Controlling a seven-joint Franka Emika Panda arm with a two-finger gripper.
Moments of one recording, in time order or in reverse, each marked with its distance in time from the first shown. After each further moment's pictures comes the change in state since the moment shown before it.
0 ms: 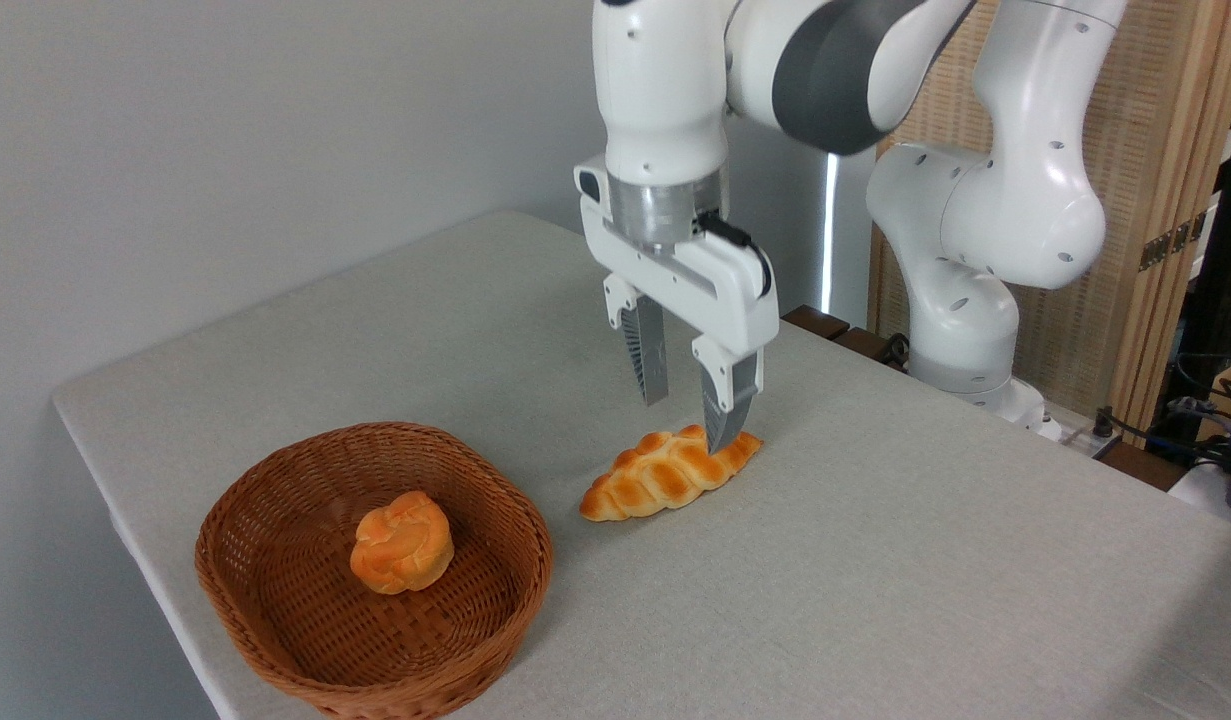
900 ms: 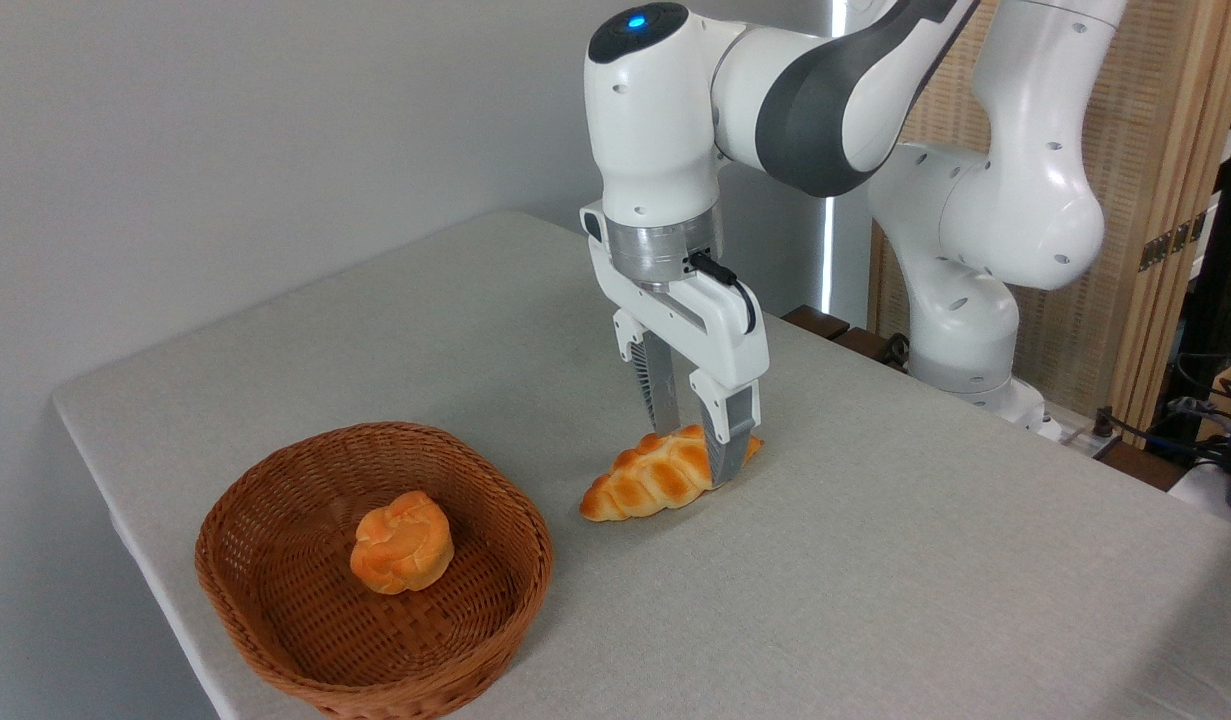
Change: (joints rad) arm -0.028 0.027 0.000 -0.057 0.062 0.076 0.022
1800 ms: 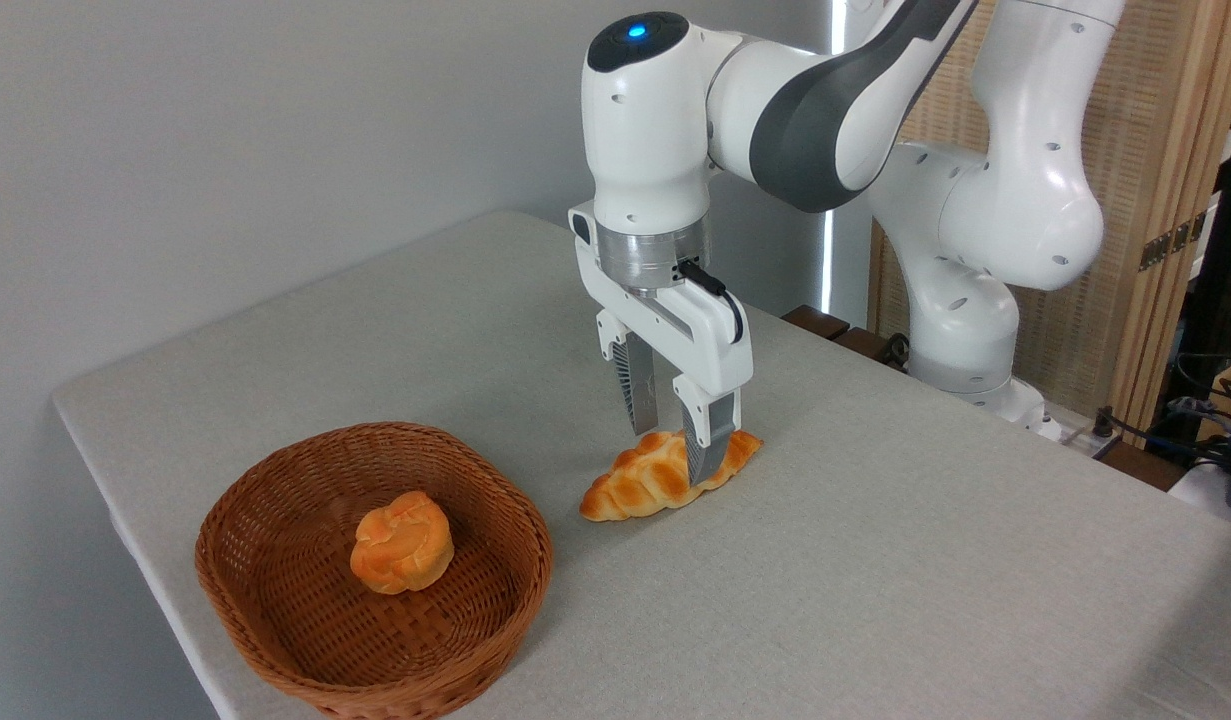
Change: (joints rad) arm -0.014 0.019 0.000 -0.005 -0.064 0.042 0.000
